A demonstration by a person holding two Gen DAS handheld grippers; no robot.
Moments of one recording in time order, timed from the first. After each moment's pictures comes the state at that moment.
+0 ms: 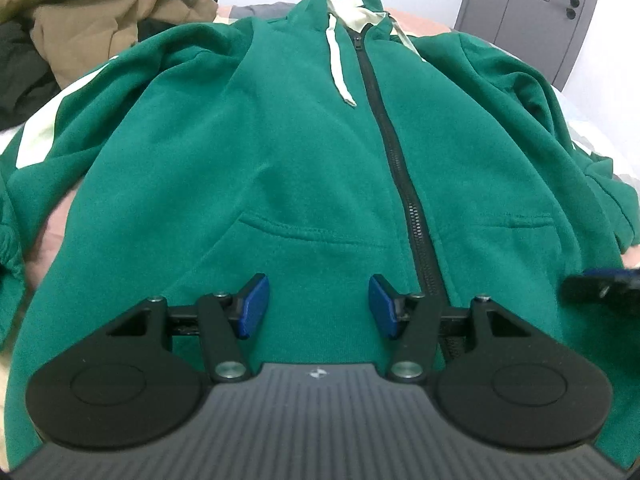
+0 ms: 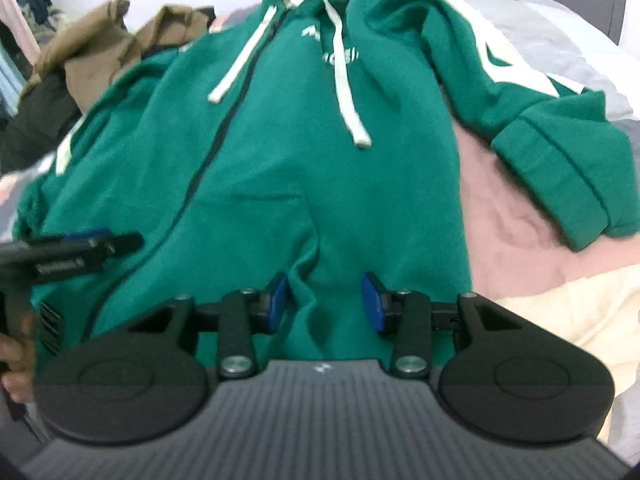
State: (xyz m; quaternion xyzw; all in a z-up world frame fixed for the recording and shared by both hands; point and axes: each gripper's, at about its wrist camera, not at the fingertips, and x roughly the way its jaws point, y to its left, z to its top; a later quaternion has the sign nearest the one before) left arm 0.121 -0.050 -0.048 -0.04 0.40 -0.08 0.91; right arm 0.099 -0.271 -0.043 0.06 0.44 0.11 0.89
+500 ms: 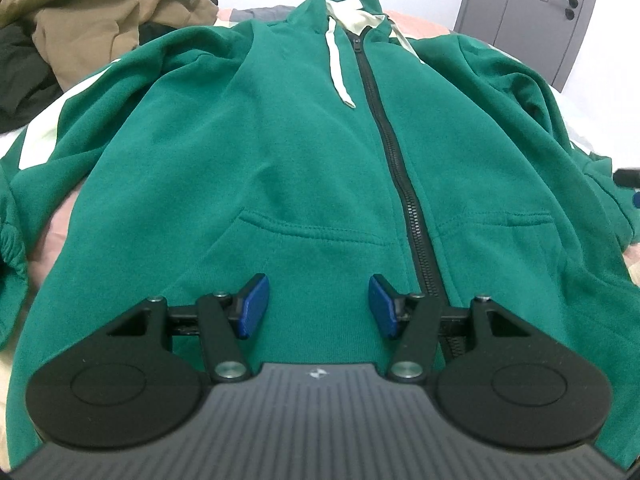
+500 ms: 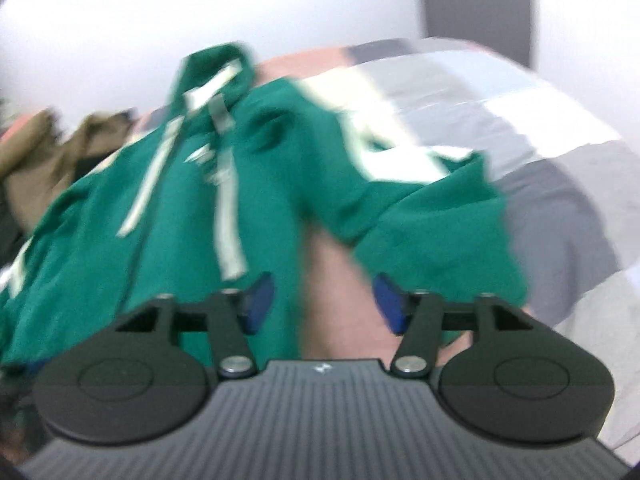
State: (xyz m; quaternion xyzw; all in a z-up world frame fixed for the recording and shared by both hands) left arm 0.118 -0.052 -0.046 -0.04 0.40 -0.07 0.91; right arm 0.125 -0.356 -0.003 0.11 0.35 -0.02 0.93
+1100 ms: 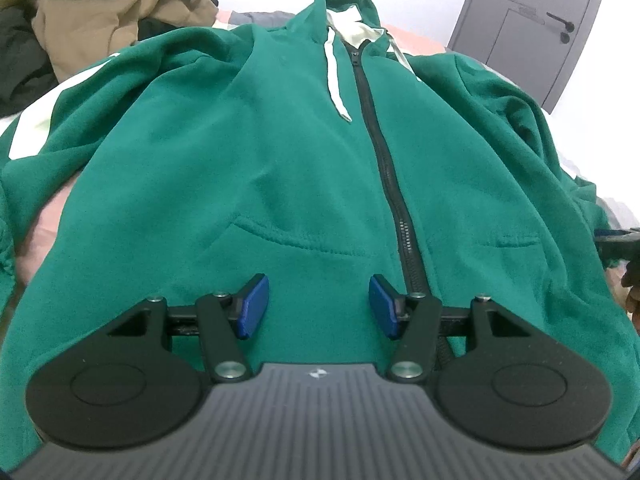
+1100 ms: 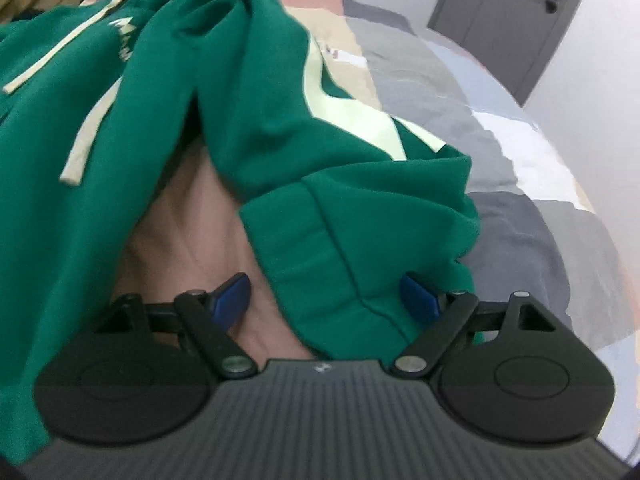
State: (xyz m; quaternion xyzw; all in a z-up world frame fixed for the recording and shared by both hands) left arm 0.118 -0.040 -0.045 -0.08 0.39 -0.09 0.91; right arm 0.179 -0.361 -0.080 -0.10 0.41 -0.06 0.90
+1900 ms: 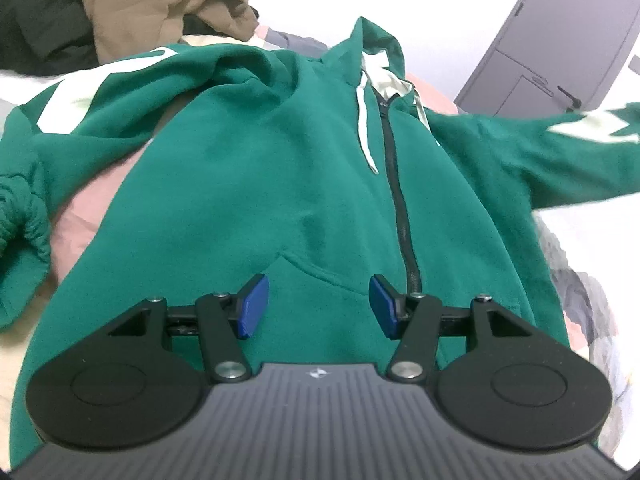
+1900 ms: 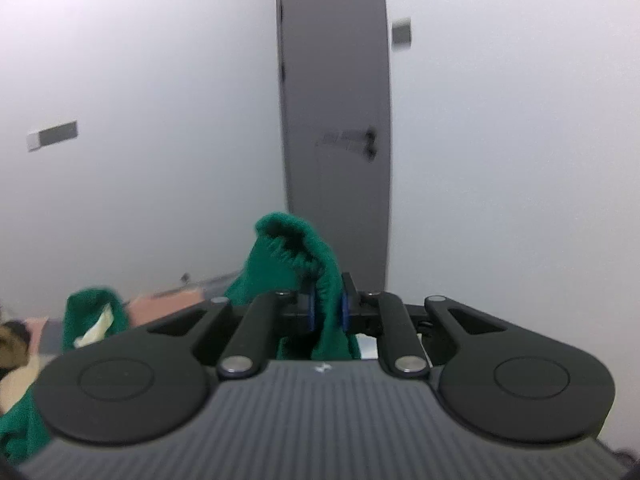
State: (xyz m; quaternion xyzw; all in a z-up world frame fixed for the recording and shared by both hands) left arm 0.109 0.015 -0.028 -0.19 0.36 -0.09 0.91; right arm 0.163 -0.459 0.290 0.05 0.15 -0.23 0.96
